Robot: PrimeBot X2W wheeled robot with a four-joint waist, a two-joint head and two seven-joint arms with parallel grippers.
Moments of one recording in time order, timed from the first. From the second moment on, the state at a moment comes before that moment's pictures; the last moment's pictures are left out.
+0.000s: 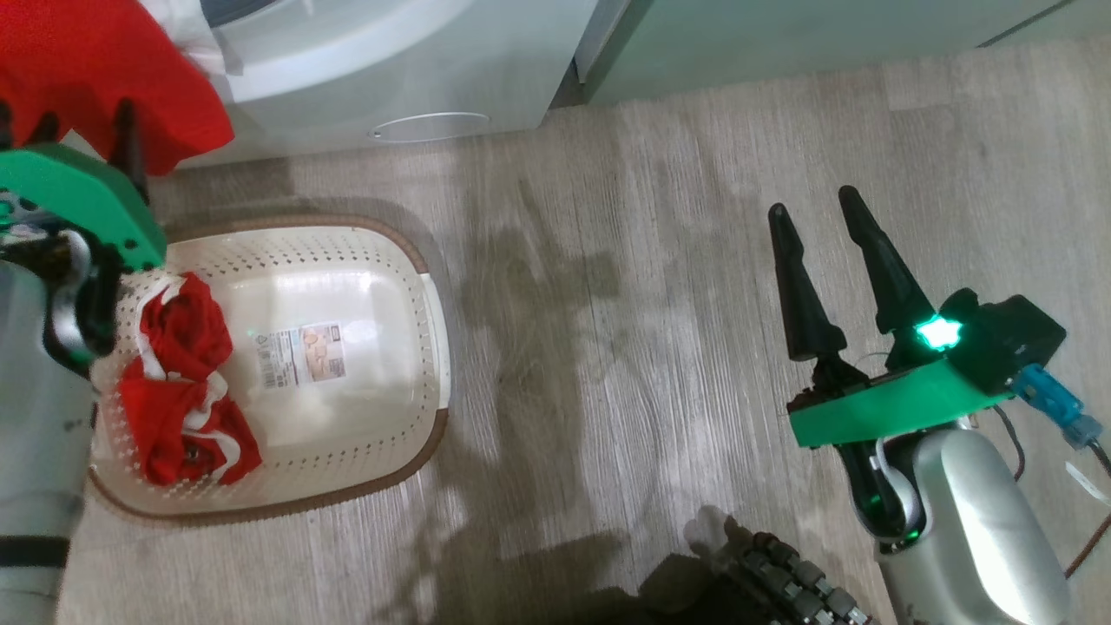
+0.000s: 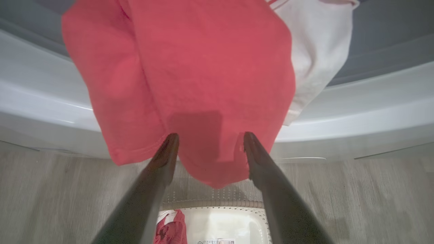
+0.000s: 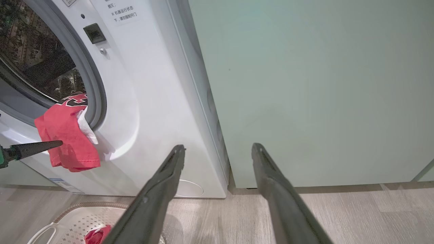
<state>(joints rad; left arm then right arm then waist) -0.71 0.40 -0.23 0.51 -0.58 0.16 0.11 -0.24 -0.05 0.13 0.07 0.31 0.13 -0.24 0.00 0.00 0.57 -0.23</state>
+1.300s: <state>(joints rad) -0.93 0.56 -0.30 0.40 -0.57 0.08 0.41 -0.26 -0.05 0.17 0.09 0.36 0.13 -0.25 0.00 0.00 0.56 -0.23</state>
